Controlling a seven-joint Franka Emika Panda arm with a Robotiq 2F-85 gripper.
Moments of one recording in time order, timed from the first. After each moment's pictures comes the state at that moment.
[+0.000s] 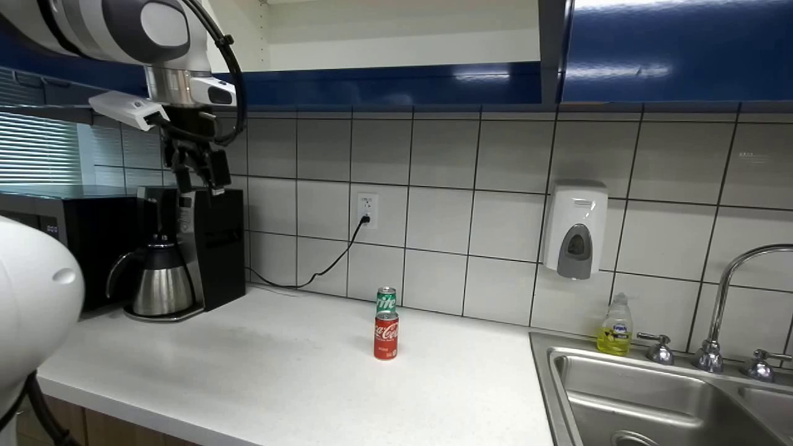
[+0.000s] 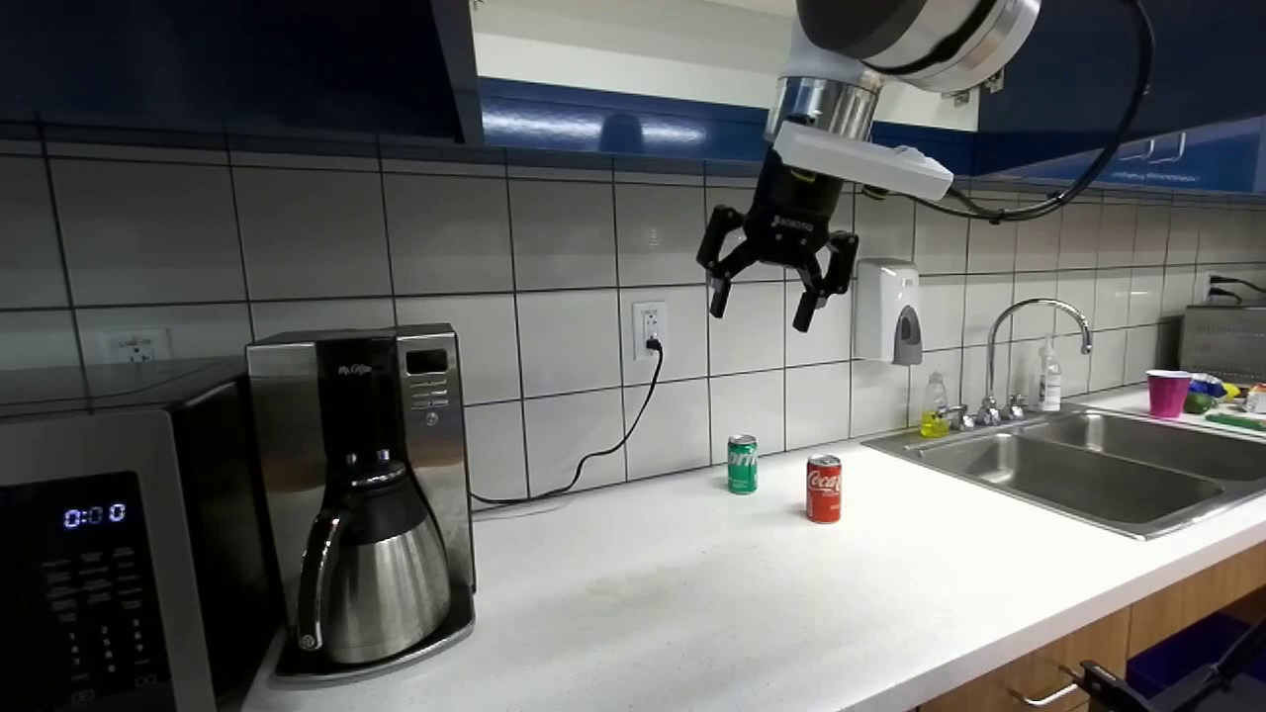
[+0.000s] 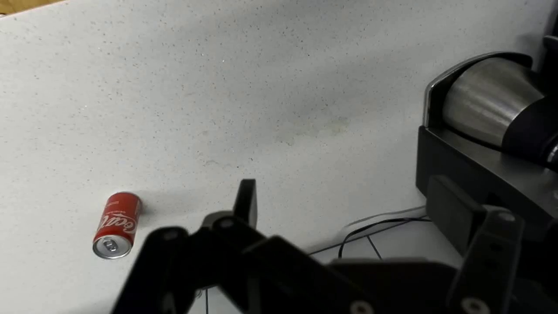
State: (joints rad) arm 0.11 -0.71 0.21 -2.59 0.23 2.20 0.36
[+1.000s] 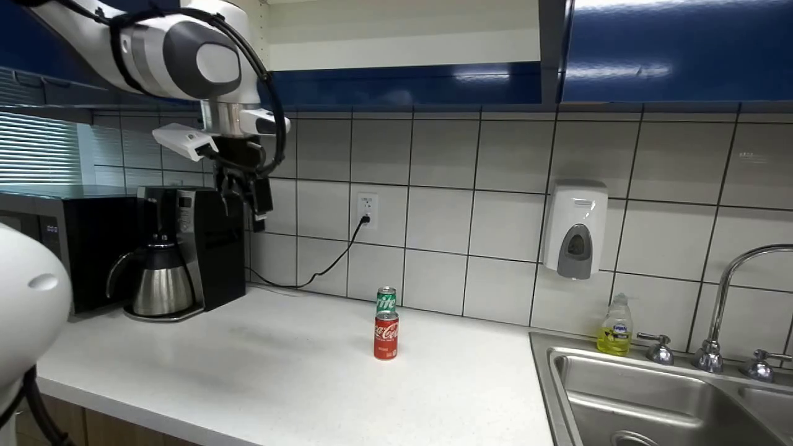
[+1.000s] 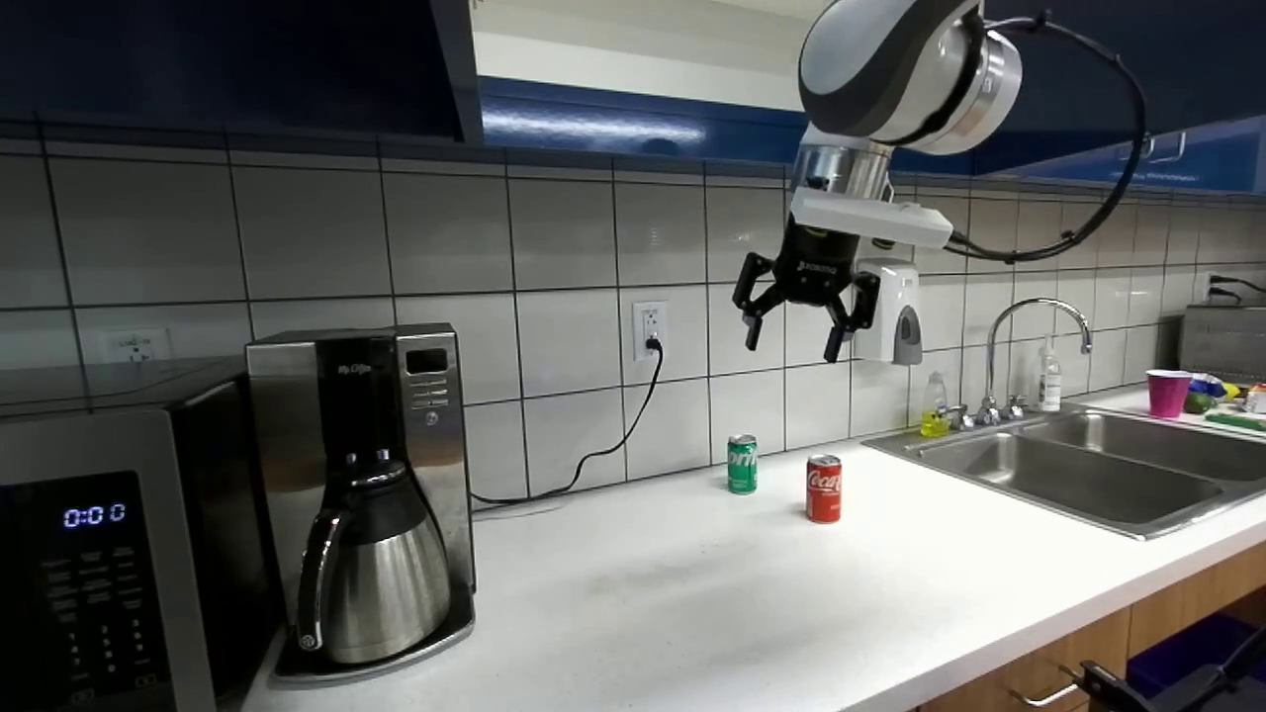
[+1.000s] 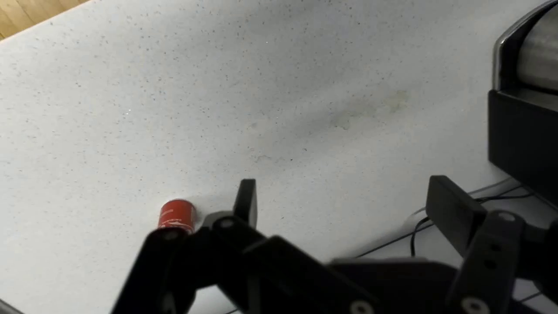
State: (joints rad) arm 0.01 -0.58 0.14 -2.61 0.19 2.29 0.36
